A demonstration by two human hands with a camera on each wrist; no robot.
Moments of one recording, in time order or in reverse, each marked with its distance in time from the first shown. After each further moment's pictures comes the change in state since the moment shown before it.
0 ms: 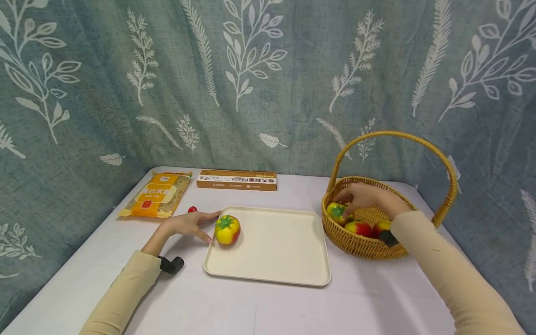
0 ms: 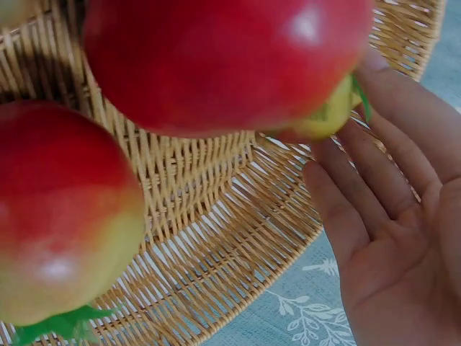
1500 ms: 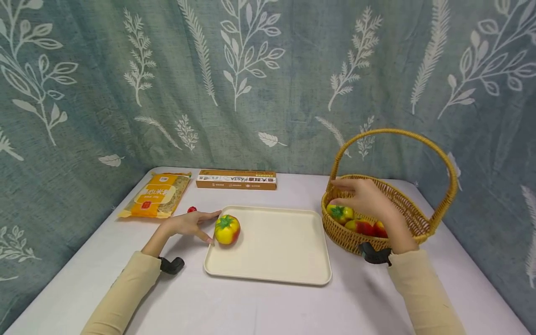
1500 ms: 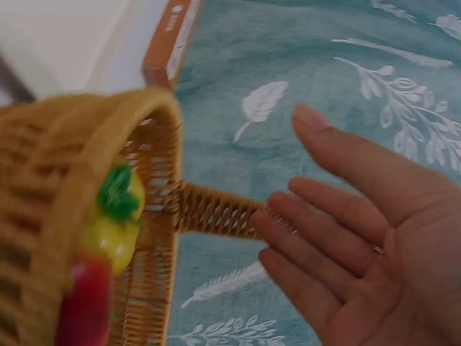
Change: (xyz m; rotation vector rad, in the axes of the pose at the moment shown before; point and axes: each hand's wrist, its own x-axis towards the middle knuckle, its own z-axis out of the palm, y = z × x) left_hand 0.000 0.001 -0.002 -0.005 -0.005 -0.001; right_hand -0.039 -0.063 0.028 -0.051 0.529 0.051
